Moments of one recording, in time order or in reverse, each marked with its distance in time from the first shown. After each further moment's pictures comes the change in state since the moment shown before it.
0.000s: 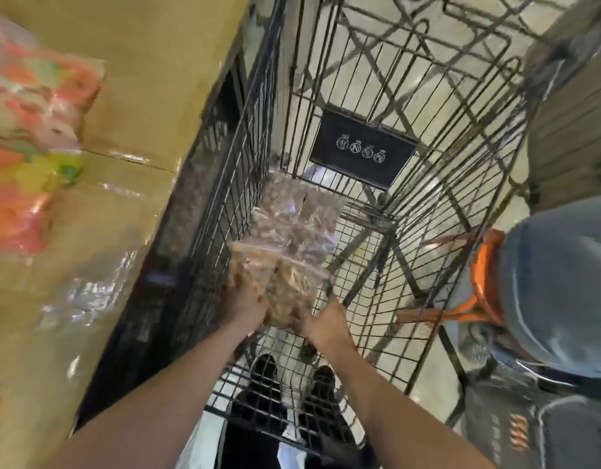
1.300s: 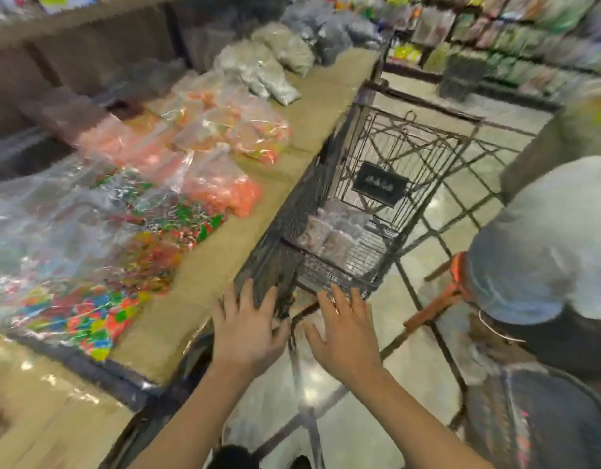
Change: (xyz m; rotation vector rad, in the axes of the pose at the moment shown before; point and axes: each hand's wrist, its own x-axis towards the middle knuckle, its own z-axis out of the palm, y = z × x) left_hand -0.586 -0.231 -0.011 0.363 0.486 0.229; right_hand -0.541 0.191 0.048 -0.759 0.336 -0.869
